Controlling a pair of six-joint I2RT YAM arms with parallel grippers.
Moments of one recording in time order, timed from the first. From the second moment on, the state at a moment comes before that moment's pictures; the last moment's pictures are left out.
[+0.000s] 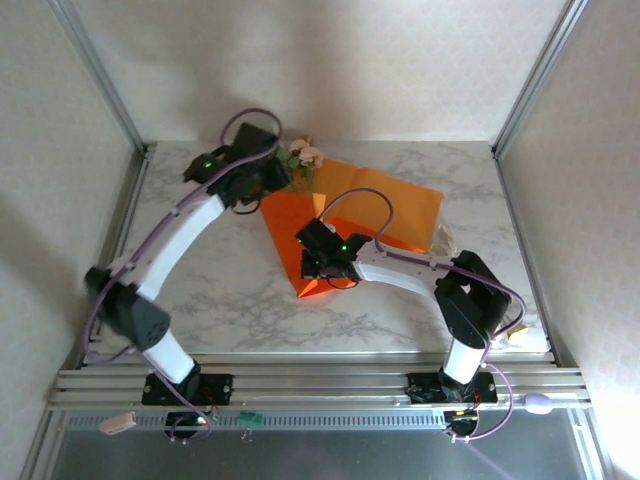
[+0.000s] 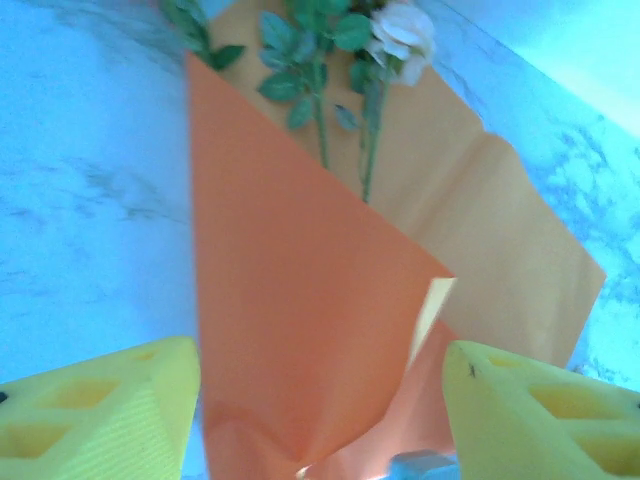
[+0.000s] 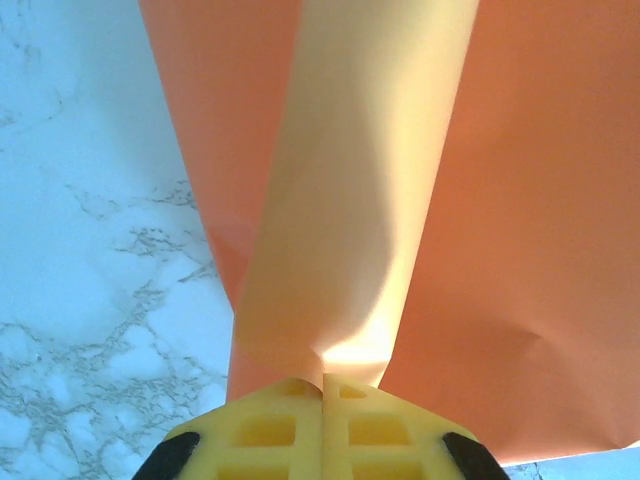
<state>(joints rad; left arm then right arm) -0.47 1.59 1.70 -0.98 -0.20 -0.90 0.93 1.75 1.20 -0.49 0.09 0.81</state>
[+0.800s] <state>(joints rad) -0.45 1.69 1.06 -0.46 0.22 -1.07 0.89 1.72 1.05 -0.36 0.00 0.96</state>
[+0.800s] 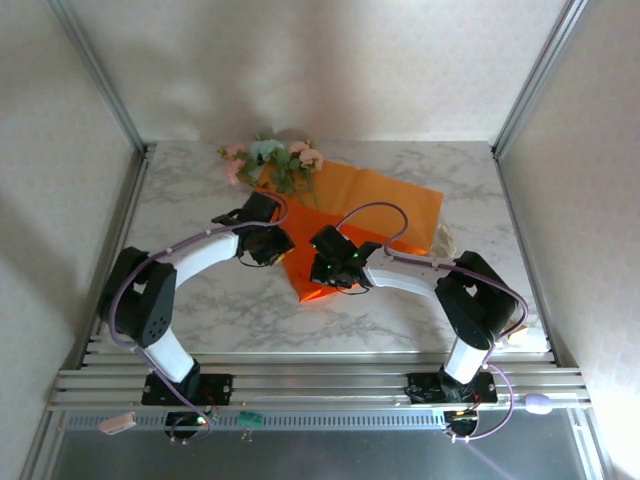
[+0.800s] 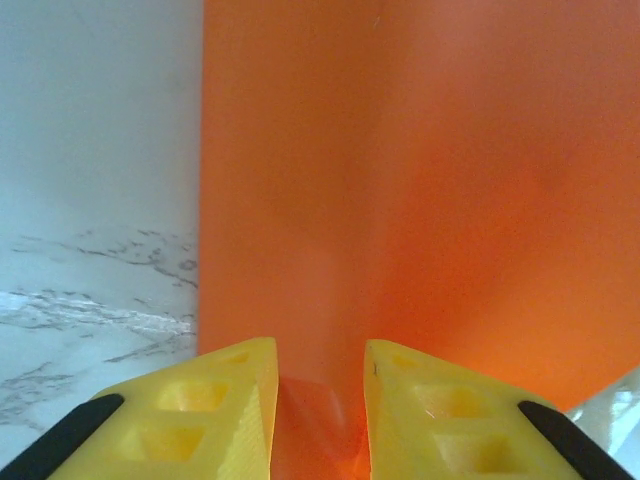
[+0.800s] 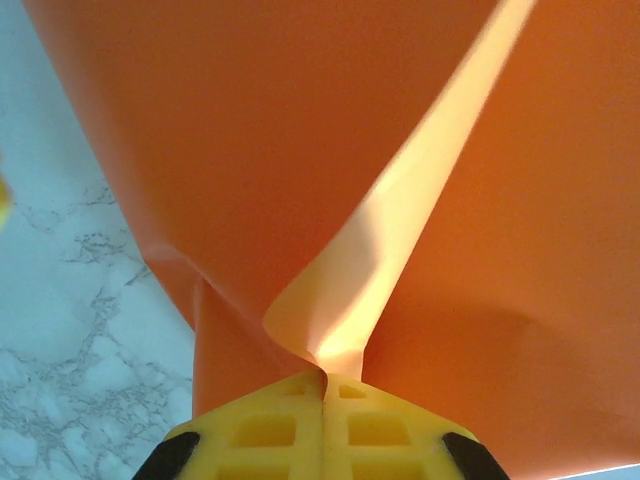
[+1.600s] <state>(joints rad) -0.49 1.82 1.09 -0.43 0.22 -1.05 0.84 1.55 0.92 -0.42 -0.14 1.25</state>
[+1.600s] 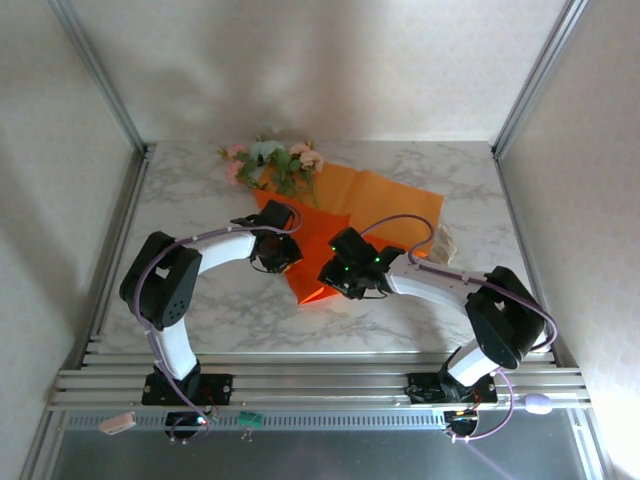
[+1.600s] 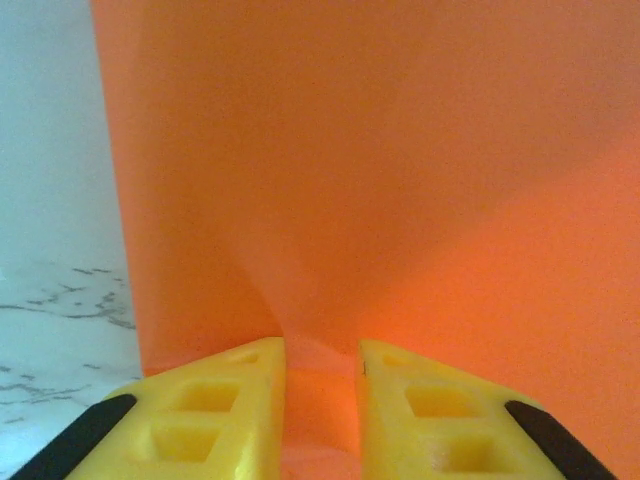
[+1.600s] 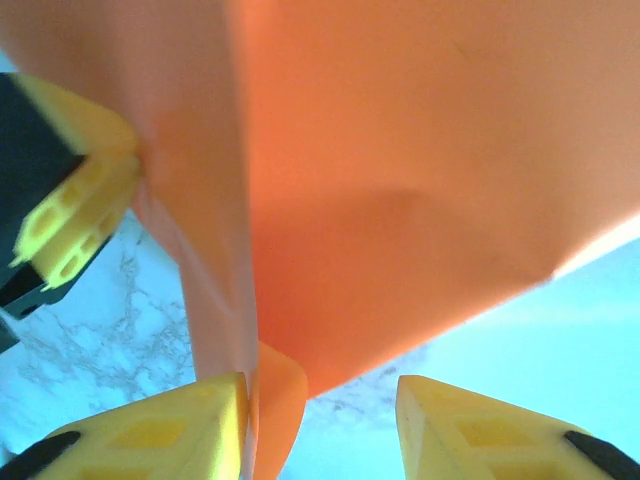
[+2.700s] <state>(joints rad) -0.22 2.03 1.49 -0.57 0.10 -0.79 0.85 1.67 1.03 -0.51 -0.20 1.42</state>
